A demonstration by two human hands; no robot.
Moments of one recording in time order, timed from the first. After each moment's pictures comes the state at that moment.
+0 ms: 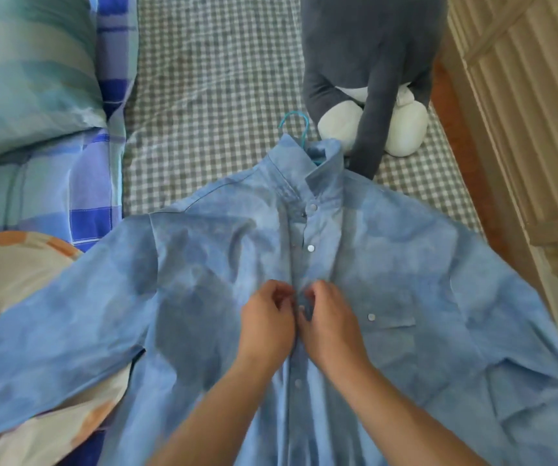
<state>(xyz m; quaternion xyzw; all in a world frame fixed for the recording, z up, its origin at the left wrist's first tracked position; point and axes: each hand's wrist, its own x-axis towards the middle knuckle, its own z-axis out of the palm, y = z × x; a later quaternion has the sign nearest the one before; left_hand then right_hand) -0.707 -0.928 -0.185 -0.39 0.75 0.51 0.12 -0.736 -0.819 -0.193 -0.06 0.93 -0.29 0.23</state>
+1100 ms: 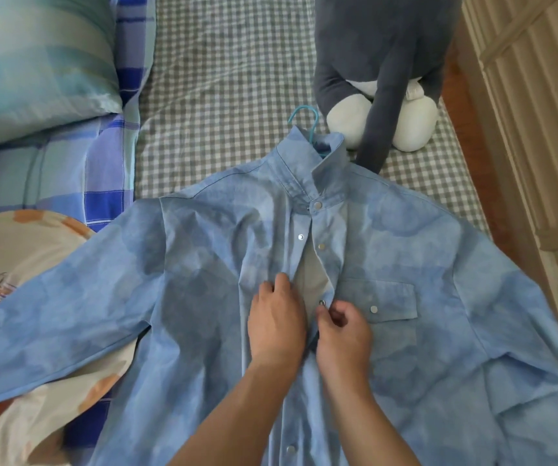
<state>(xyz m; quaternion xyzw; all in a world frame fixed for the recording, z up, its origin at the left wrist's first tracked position) -0.698 -0.896 -0.196 -0.34 0.89 0.29 0.11 -0.702 -0.811 -0.187 0.27 0.79 -0.52 0.18</state>
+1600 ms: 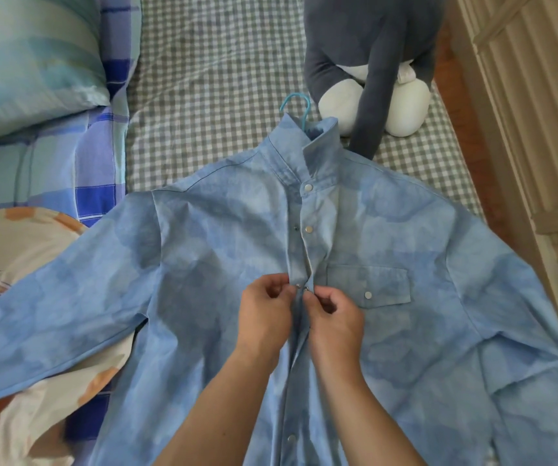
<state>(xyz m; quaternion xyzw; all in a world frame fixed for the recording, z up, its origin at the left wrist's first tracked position) -0.686 -0.909 -0.170 -0.48 0.59 0.64 0.09 -0.698 -0.817 -0.179 0.24 0.77 -0.57 0.18</state>
